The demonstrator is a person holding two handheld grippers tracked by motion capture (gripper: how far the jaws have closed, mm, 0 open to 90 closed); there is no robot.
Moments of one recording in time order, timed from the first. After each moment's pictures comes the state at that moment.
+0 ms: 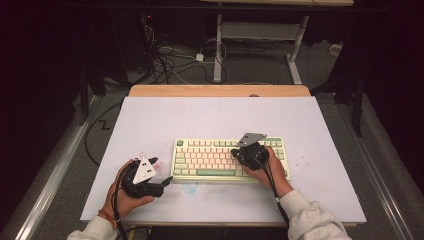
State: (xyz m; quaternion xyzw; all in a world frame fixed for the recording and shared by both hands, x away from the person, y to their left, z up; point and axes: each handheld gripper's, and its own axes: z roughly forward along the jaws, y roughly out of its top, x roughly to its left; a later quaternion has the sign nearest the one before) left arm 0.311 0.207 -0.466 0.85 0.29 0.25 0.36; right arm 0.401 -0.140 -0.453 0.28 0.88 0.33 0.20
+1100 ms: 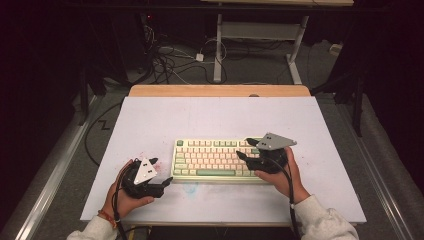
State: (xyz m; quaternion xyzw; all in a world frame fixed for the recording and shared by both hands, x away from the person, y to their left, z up) left arm 0.310 0.206 -0.466 0.85 0.29 0.25 0.36; right arm 0.369 -0.178 -0.420 0.26 0.82 0.44 0.24
